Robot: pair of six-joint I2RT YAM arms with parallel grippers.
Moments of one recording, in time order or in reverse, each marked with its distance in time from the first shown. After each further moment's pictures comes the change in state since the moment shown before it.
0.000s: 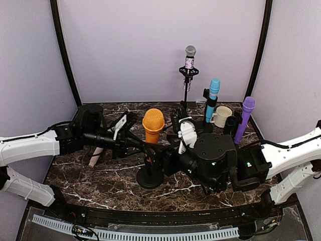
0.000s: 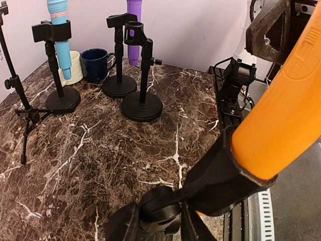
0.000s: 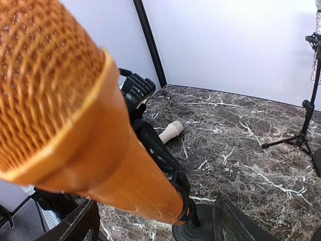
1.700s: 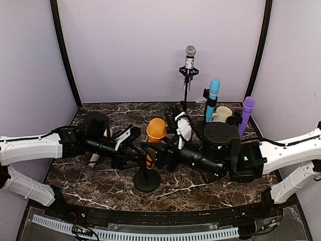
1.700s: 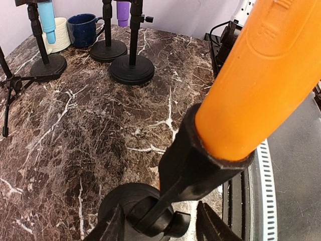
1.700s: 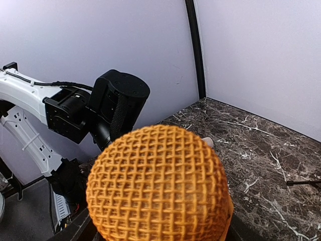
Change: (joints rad) left arm -0.027 0.021 -0.044 -0.105 -0.018 0.071; right arm -0.135 -0.030 -0.091 0.212 -0.367 -0.225
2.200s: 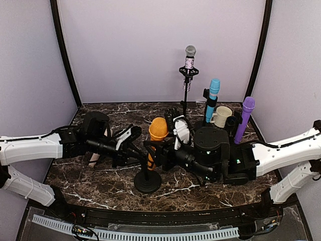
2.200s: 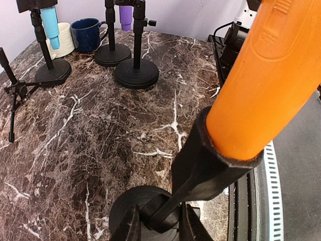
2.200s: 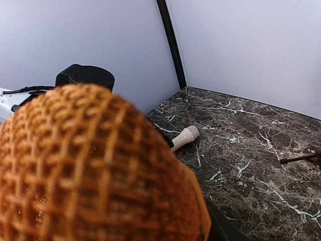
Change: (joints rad) left arm -0.008 0.004 0.001 0.027 -0.020 0.013; right arm 0.000 0.051 0.003 -0.012 0.112 0.111
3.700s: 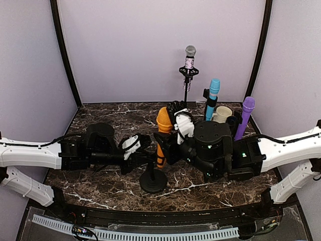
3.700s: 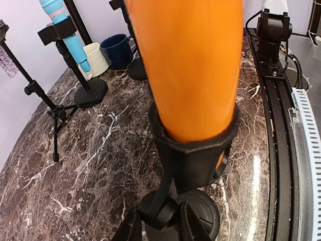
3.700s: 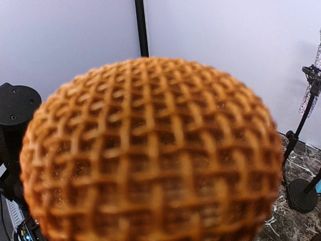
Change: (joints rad) left arm -0.239 -0.022 -0.045 0.135 -0.465 0.081; right arm 0.005 -0.017 0.072 -0.147 0.166 -0.120
